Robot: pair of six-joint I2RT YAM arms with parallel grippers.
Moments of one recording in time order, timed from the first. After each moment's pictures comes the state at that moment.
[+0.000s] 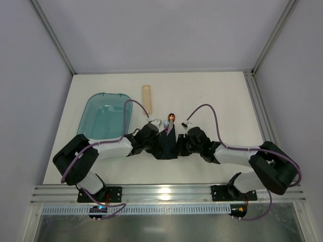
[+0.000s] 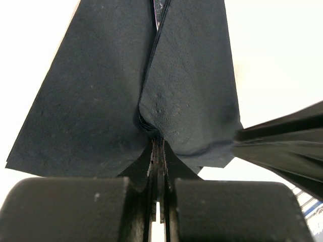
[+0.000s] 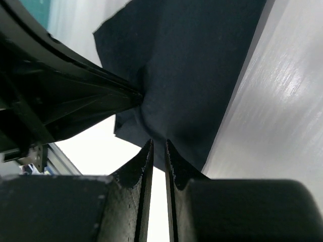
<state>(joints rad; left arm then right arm) -0.84 1.55 0.70 -0.02 0.03 -0.62 0.76 1.34 0.45 0.25 -0.20 0.71</state>
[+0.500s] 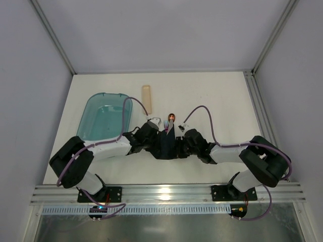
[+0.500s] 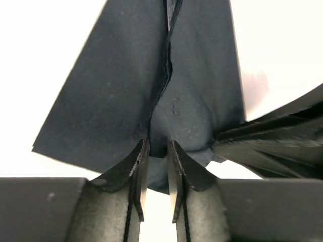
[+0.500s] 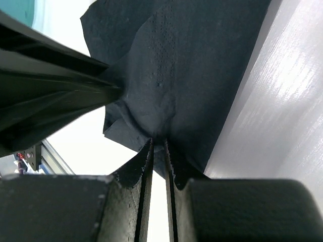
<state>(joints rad) -0.84 1.53 0.74 -0.11 -0.03 -0.60 0.78 1.48 0.44 0.36 -0.22 0.74</state>
